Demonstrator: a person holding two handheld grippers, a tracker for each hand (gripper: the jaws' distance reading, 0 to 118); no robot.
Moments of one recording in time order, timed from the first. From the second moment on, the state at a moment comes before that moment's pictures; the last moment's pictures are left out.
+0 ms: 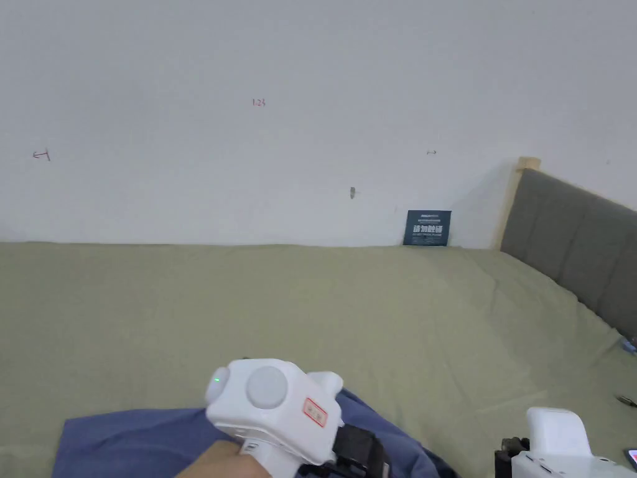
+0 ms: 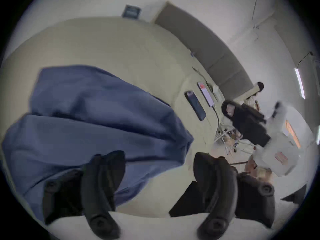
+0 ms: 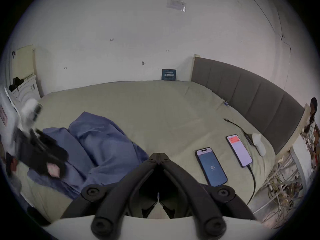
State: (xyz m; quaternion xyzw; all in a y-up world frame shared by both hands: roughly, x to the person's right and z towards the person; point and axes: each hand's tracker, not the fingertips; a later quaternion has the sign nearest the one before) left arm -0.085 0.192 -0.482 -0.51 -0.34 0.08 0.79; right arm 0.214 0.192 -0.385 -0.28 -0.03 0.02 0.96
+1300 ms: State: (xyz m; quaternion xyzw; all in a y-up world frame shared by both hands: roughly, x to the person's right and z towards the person) left arm -0.395 0.116 -0.587 -0.59 0.02 0.15 0.79; right arm 0.153 0.177 -0.434 -0.31 0.05 0.05 0.95
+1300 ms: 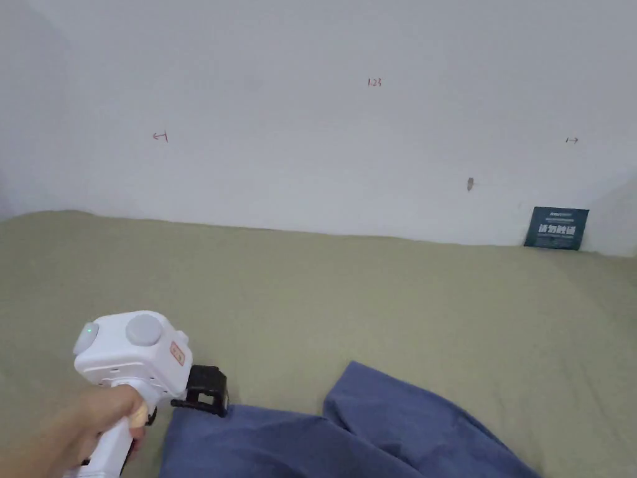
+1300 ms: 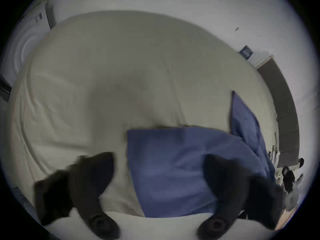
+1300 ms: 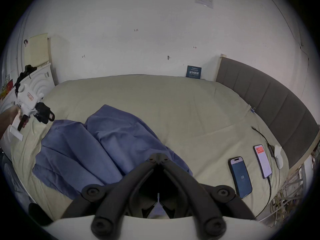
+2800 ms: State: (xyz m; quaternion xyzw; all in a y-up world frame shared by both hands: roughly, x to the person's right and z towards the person) left arm -0.413 0.296 -0.520 -0.36 0.03 0.11 0.92; right arm 0.136 0.279 -0.537 -0.28 0.11 0.00 0.95
